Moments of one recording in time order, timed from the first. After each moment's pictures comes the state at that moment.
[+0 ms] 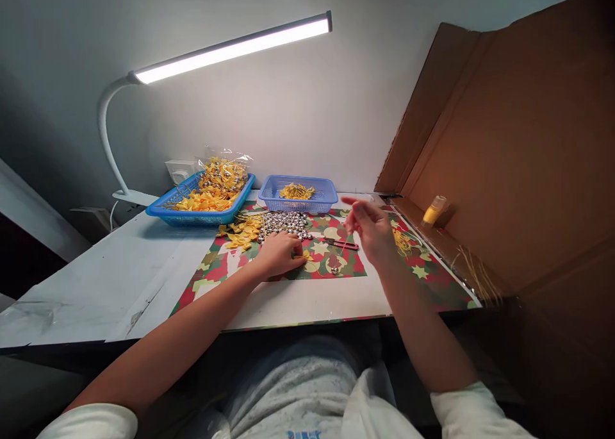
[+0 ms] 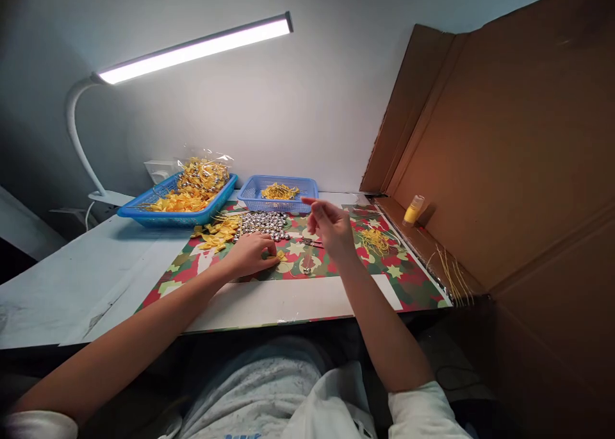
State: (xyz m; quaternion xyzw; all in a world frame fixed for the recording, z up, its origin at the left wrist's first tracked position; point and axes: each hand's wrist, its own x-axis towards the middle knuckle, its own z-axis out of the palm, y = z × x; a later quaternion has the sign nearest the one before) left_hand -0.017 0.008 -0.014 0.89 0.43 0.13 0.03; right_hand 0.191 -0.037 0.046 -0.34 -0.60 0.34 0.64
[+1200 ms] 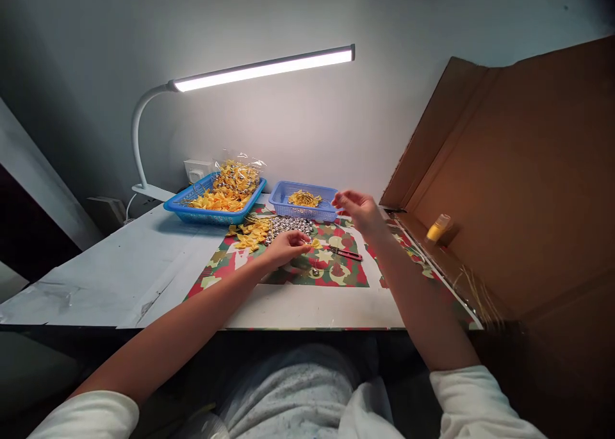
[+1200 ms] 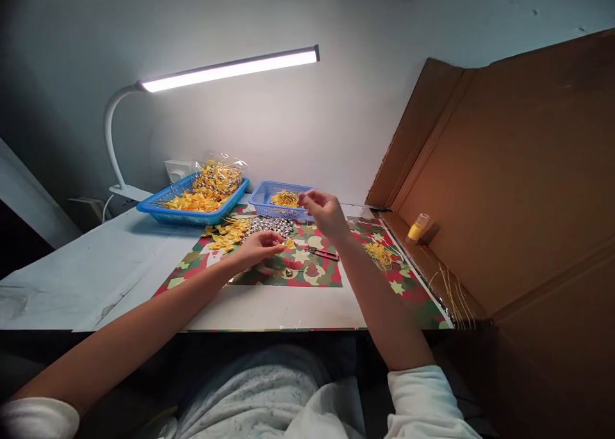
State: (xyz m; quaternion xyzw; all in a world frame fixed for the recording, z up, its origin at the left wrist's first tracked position) left_hand -0.016 0.025 -0.026 0.64 0.40 0.41 0.51; right_hand 0.173 0.004 0.083 -0.38 -0.67 0.34 0.54
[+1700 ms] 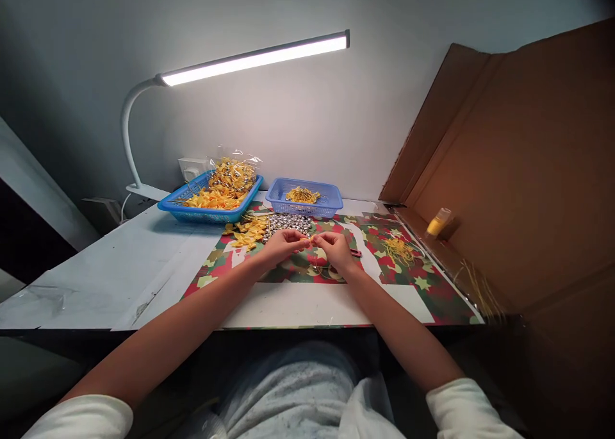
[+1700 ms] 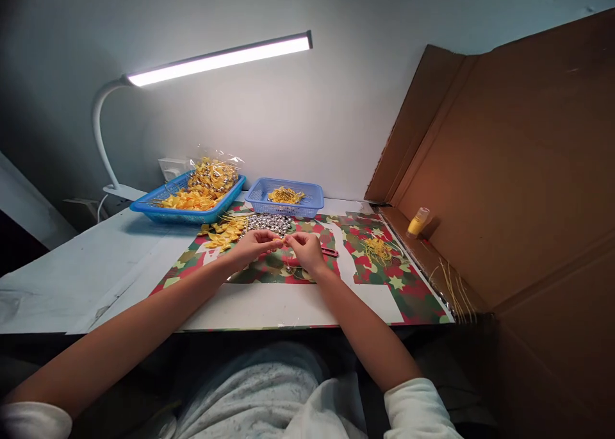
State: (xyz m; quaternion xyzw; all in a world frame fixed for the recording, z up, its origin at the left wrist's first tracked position) left_hand -0.017 0.024 -0.027 0.62 0.38 0.41 0.54; right_hand 0.152 0.009 -0.032 -0.44 -0.62 0.38 0.52
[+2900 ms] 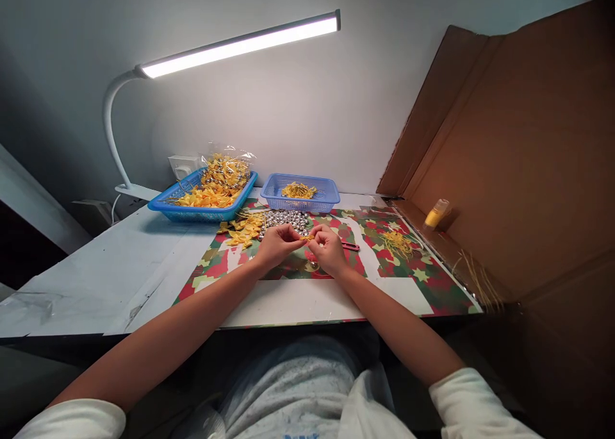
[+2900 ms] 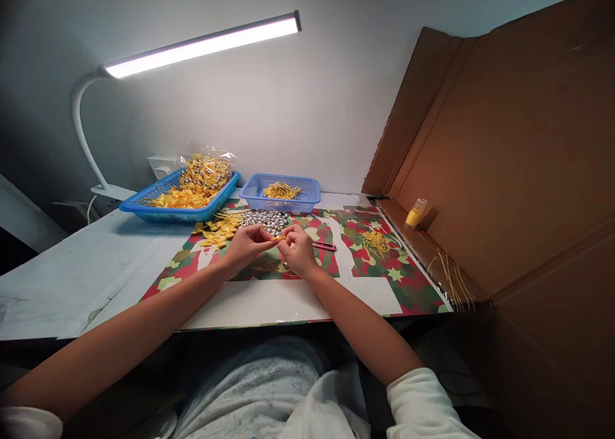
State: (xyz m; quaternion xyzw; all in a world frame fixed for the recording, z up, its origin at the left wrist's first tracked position) left_hand -0.013 0.022 -0.036 0.65 0.38 0.50 0.43; right_hand 0.142 -0.003 -0.038 -0.40 -0.68 0.26 0.56
